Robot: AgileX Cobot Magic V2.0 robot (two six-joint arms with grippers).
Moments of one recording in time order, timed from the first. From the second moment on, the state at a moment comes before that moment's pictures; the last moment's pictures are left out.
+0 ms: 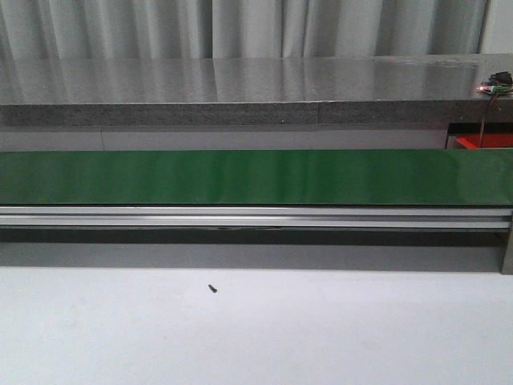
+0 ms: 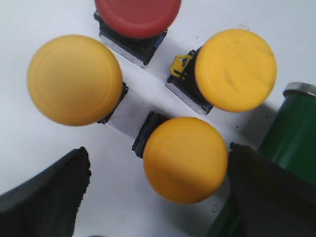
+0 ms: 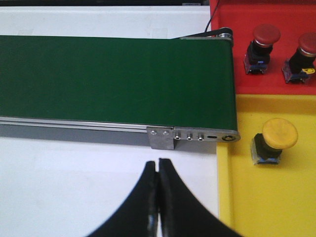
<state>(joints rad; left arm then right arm) 0.43 2.03 -1.50 -0.18 0.73 -0.06 -0.06 0.64 -0.63 0.20 0.68 -0.11</state>
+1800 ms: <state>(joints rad) 0.32 1.80 -1.50 -0.16 0.81 -0.03 -0.06 0.64 -0.63 0.20 0.70 -0.11</state>
